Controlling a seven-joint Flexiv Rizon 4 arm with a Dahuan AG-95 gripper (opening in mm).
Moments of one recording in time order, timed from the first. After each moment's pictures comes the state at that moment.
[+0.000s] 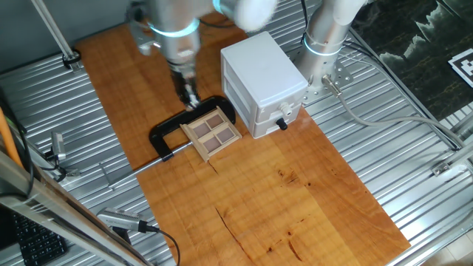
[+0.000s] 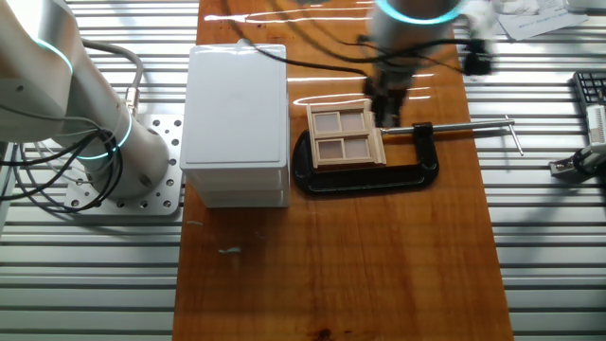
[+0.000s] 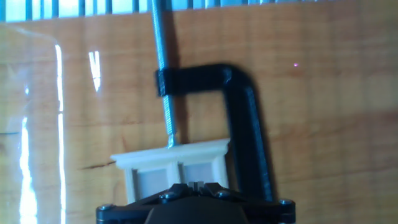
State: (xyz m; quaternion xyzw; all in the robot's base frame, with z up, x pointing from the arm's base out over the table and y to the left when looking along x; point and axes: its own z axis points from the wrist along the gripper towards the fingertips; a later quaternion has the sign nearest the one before) arm 0.472 0.040 0.132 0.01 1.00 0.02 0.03
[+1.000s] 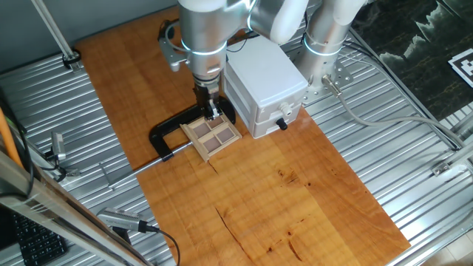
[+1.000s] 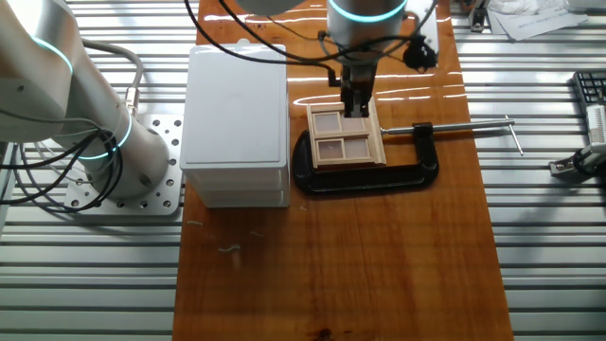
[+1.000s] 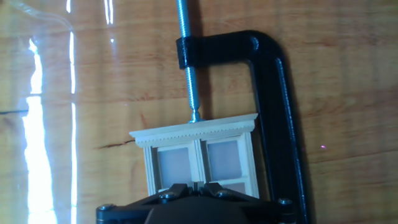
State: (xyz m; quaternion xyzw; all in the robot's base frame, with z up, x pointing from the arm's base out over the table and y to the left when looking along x) arm 0.450 0.064 0.098 0.00 1.00 0.03 0.03
